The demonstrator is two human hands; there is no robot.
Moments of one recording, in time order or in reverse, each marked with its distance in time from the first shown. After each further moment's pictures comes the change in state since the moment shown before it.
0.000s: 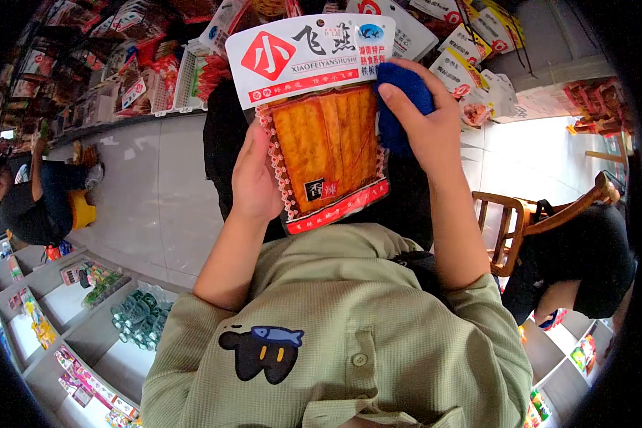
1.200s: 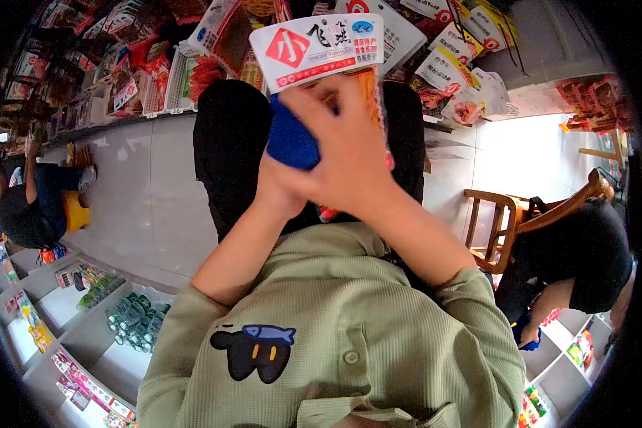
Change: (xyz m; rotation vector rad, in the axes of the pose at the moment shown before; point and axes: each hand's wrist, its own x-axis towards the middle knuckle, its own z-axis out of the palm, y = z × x) left_hand 0.004 -0.028 0.032 -0.042 0.149 -0.117; right_hand -0.034 -0.044 0.057 -0.396 -0.200 -0.471
